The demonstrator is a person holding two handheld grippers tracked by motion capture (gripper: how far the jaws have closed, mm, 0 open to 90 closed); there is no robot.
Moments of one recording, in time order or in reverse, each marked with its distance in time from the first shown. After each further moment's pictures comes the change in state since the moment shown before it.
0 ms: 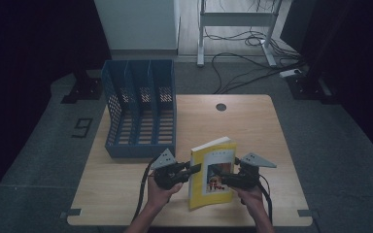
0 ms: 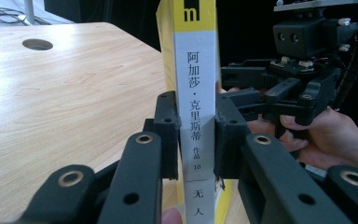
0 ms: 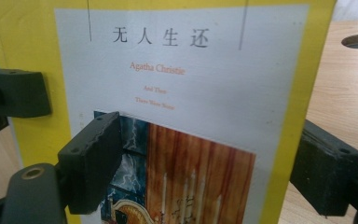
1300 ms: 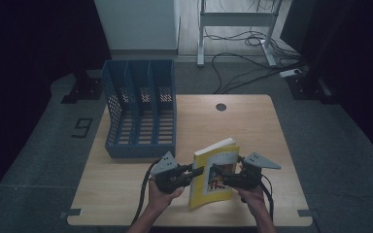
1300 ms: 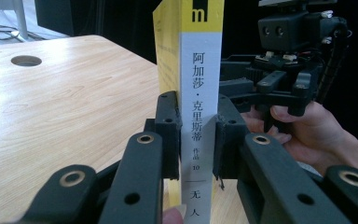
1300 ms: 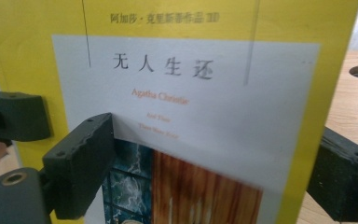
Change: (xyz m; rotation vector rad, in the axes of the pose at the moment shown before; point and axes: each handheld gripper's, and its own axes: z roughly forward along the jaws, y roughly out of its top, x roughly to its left) left arm -0.015 0.003 -0.005 -0.025 -0.019 0.049; right arm 0.002 0.007 -0.008 -0.080 0.052 -0.024
